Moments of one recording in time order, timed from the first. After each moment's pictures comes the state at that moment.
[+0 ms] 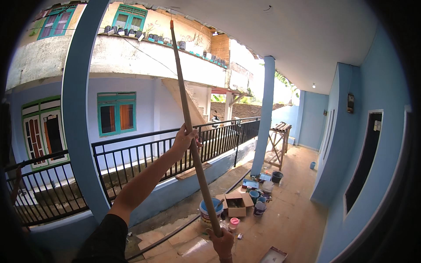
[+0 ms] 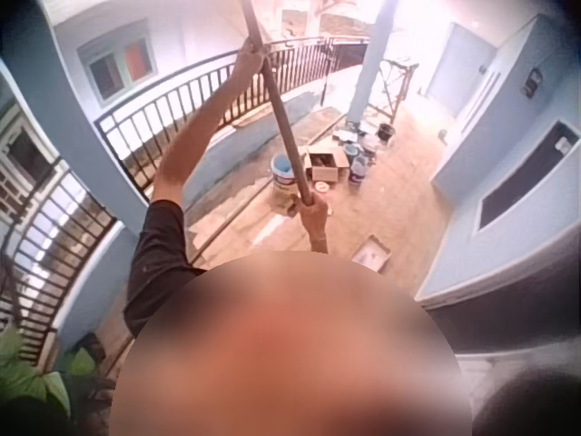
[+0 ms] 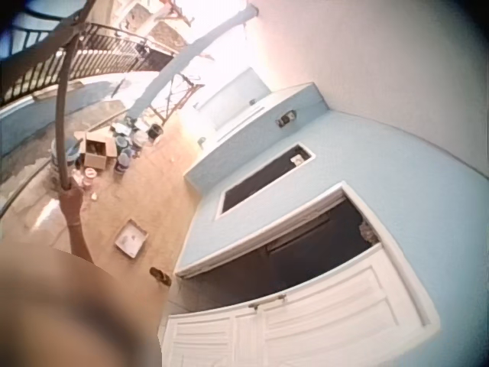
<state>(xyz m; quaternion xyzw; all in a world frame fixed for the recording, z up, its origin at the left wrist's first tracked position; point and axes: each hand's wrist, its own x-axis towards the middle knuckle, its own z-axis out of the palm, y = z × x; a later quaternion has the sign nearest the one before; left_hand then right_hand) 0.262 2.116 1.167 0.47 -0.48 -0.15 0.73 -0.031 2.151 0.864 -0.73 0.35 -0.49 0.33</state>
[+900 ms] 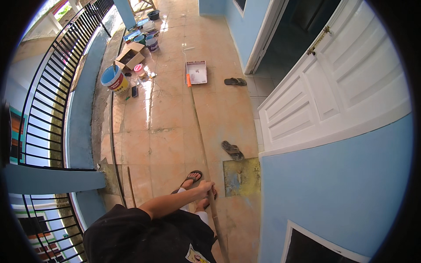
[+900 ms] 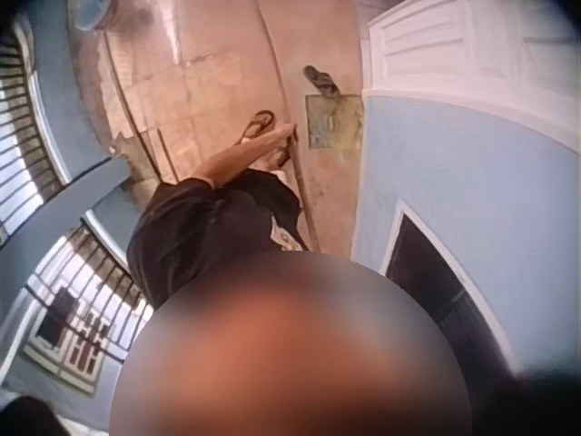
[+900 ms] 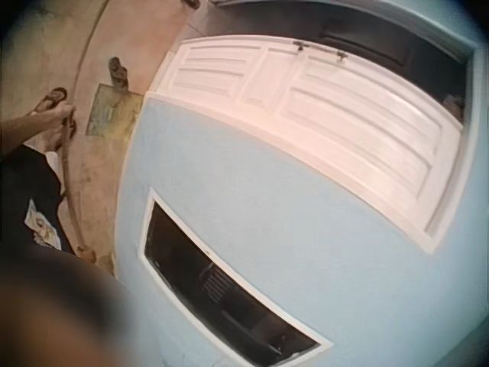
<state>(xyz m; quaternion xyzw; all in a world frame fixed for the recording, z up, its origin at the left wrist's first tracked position) -0.281 2.670 0.473 0.59 -0.13 -0.80 0.07 -0.352 3.105 0.608 -0.16 0.89 0.07 0.41</state>
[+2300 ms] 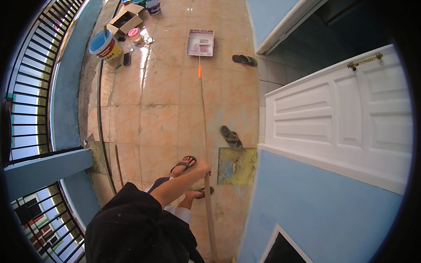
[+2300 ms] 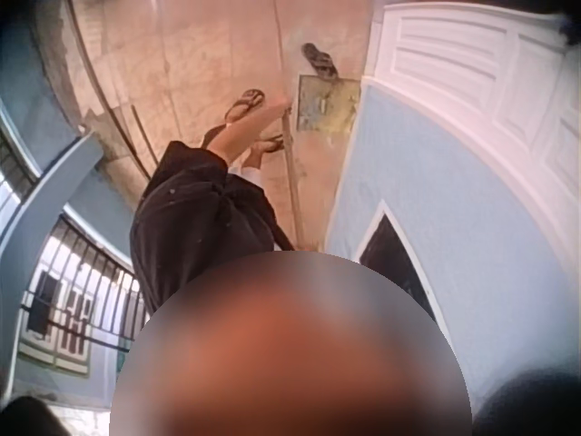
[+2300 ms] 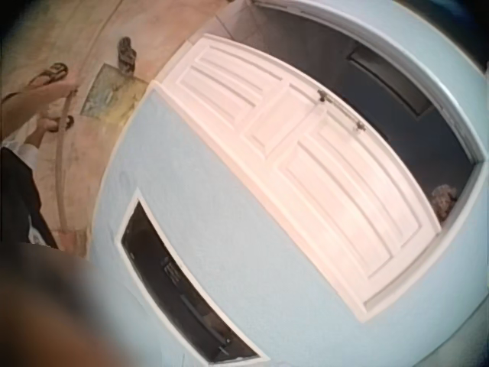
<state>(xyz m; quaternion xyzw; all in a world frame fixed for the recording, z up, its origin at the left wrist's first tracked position) -0.322 2.558 0.348 0.71 -0.17 -0.69 0.02 -0.326 2.934 0.658 -0.11 0.83 0.19 0.52</state>
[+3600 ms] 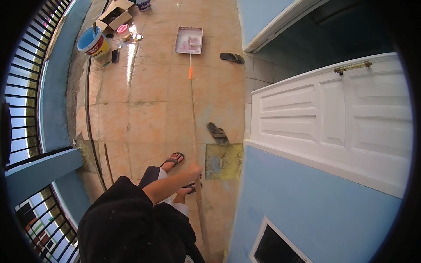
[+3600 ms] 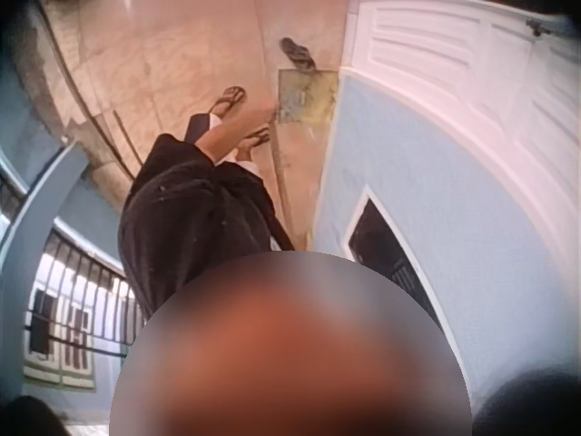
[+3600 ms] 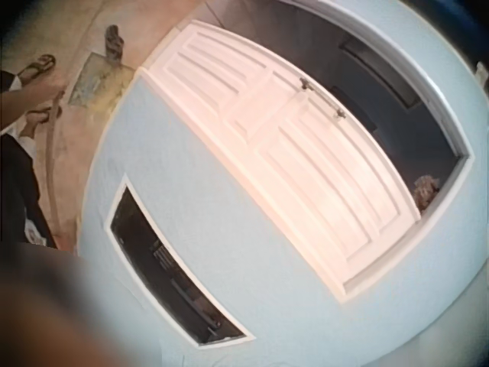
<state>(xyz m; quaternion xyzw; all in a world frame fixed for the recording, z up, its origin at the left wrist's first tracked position) -0.322 2.569 0.393 0.71 -0.14 -0.69 -0.06 -0.321 2.915 0.696 -0.11 0.84 0.17 0.50</state>
